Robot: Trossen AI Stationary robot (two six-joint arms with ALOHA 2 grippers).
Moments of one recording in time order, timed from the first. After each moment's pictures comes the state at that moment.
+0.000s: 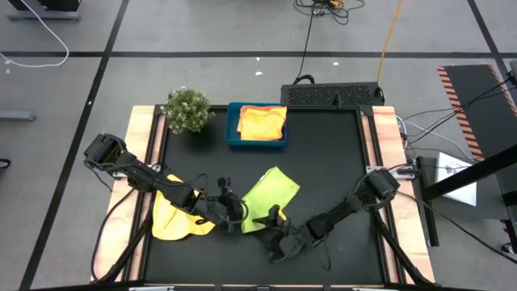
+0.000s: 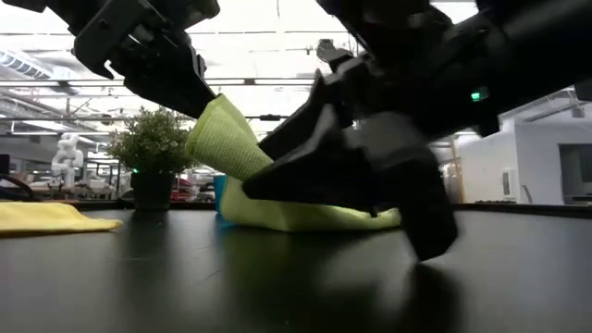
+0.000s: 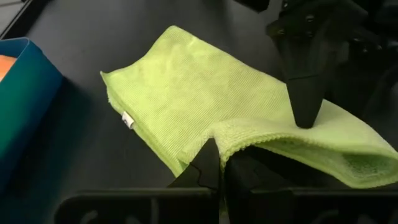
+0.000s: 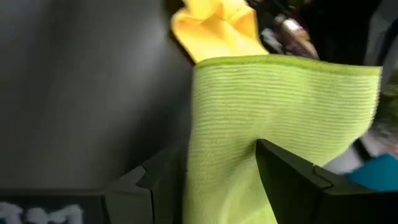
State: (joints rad) left arm -0.44 1.55 0.82 -0.05 -0.50 -0.22; right arm 0.56 2.14 1.06 0.58 0.75 -0.29
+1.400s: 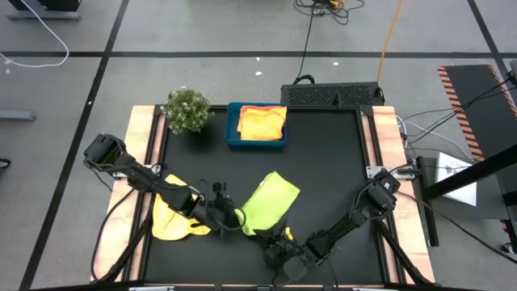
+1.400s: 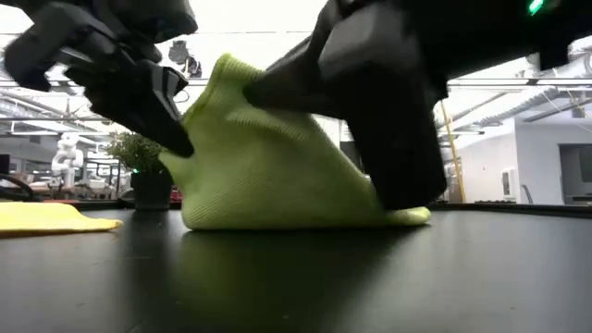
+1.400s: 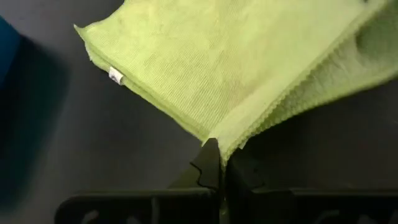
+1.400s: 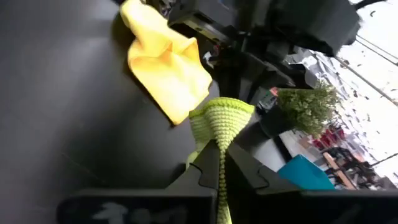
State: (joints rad) left arm -0.47 1.55 0.82 -0.23 -0.43 -0.29; right arm 0.68 2.23 1.23 0.62 1.13 -0.42
